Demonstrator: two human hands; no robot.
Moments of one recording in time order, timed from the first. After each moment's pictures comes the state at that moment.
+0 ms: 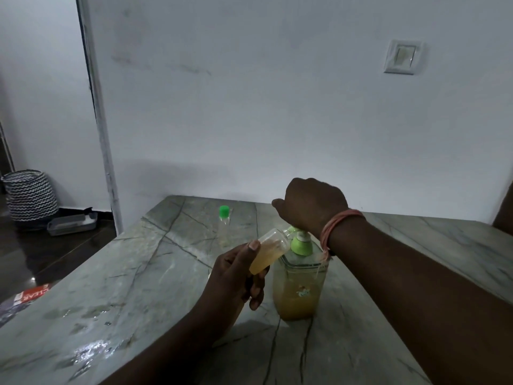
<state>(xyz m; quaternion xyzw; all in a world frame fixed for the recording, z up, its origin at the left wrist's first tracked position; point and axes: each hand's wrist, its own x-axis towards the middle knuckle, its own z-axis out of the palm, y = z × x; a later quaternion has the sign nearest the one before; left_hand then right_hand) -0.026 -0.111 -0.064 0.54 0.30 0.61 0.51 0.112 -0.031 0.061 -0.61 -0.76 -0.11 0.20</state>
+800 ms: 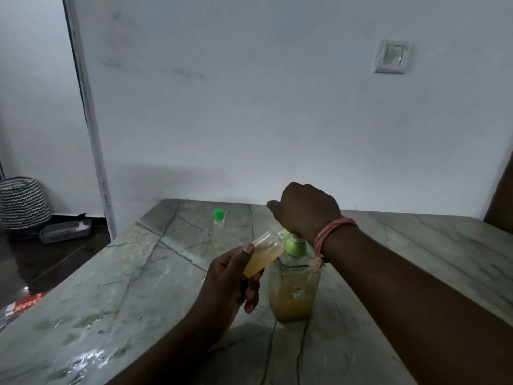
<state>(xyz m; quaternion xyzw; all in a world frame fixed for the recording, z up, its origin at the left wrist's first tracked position) -0.025 -0.110 -0.064 0.53 0.31 0.61 0.51 0.115 -0.032 0.057 -0.63 -0.74 -0.06 0.22</state>
